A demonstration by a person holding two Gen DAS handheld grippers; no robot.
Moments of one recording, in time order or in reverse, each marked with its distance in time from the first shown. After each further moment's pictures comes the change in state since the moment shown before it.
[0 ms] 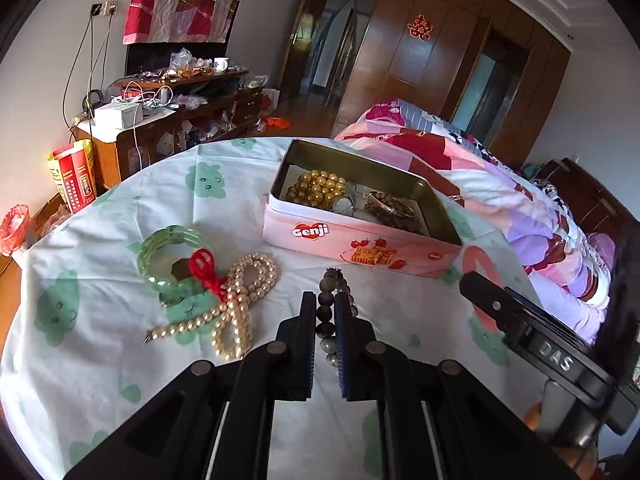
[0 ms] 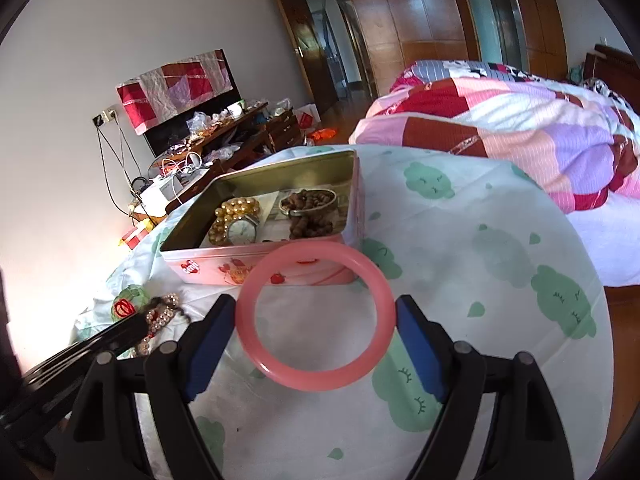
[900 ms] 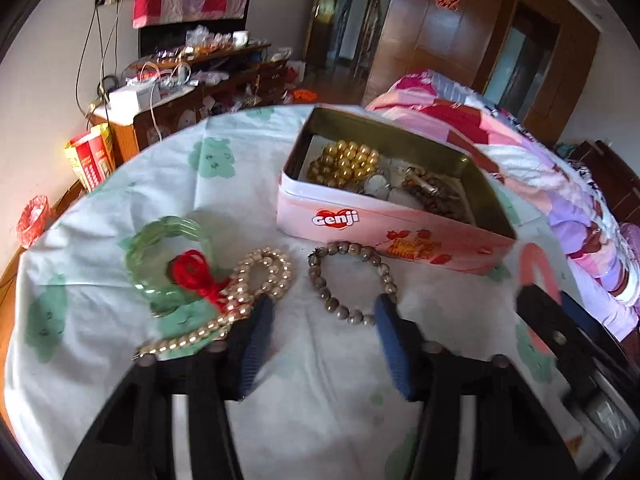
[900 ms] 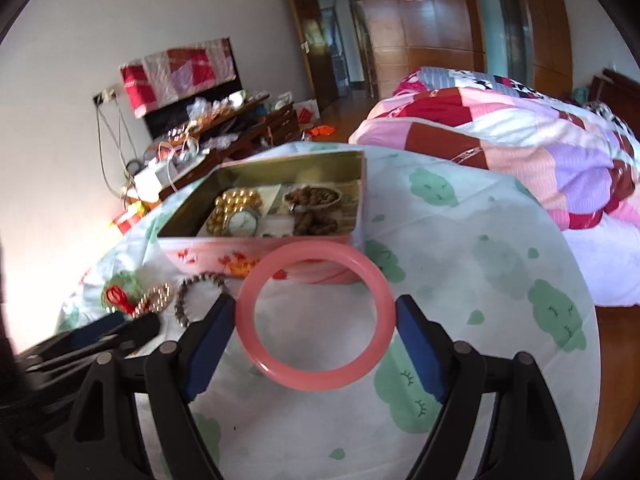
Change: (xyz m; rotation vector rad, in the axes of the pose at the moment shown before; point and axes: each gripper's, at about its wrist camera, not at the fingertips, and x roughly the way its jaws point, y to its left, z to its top) left arm 0.059 -0.004 0.013 -0.016 0.140 0.140; right arm 0.003 0.012 0.002 -0.052 0.012 -0.041
